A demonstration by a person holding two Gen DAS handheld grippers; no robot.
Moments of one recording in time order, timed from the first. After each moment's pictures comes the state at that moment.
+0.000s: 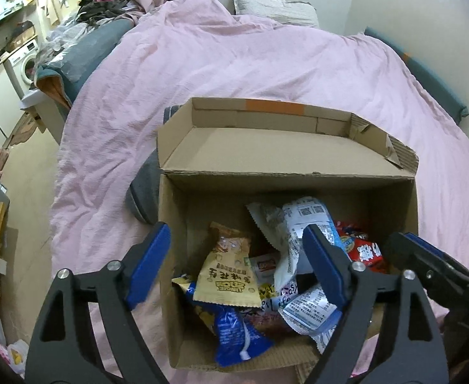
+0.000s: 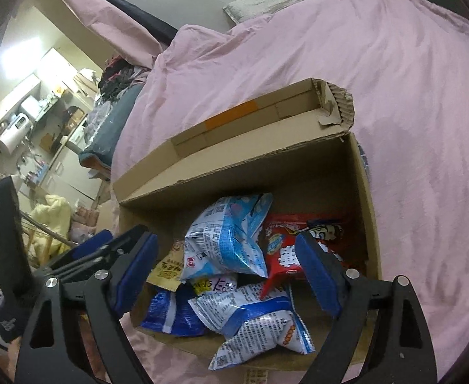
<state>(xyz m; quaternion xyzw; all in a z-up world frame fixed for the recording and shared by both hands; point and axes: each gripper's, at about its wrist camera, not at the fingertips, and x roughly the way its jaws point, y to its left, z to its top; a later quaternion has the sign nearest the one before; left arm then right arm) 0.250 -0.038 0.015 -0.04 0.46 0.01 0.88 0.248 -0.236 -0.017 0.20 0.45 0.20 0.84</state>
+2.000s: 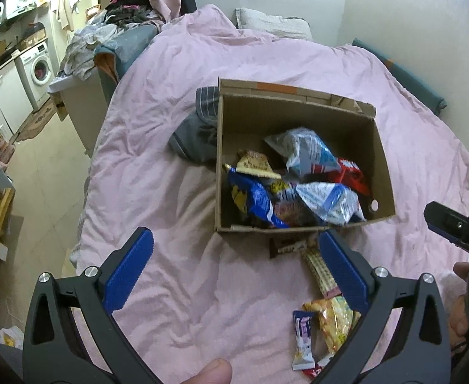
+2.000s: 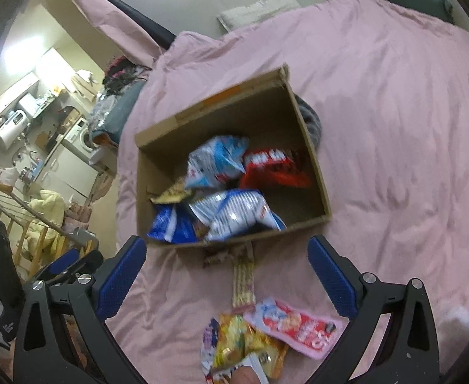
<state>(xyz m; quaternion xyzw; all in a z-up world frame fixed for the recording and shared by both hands) 0.079 -0.005 0.022 -0.05 0.43 0.01 0.90 0.106 -0.270 -0.002 0.19 0.45 0.17 0.85</state>
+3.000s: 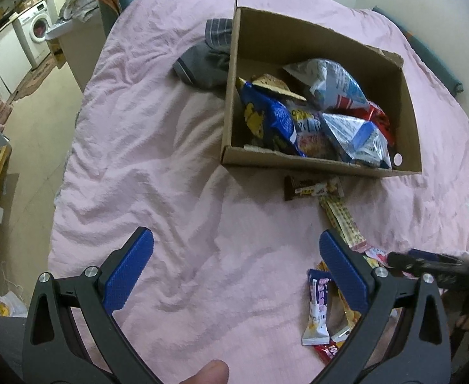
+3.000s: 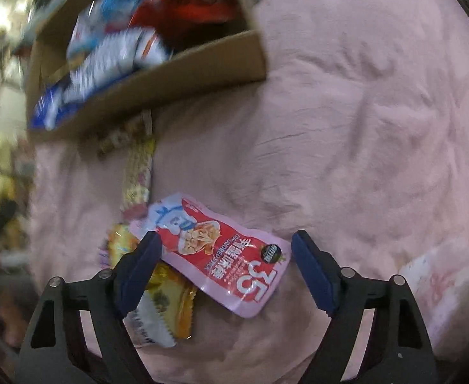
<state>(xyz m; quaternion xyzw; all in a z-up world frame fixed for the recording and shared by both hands) 0.076 -0.001 -0.041 -0.08 0.52 0.02 0.85 0.101 -0.268 -0.119 0.08 0.66 0.11 0.74</state>
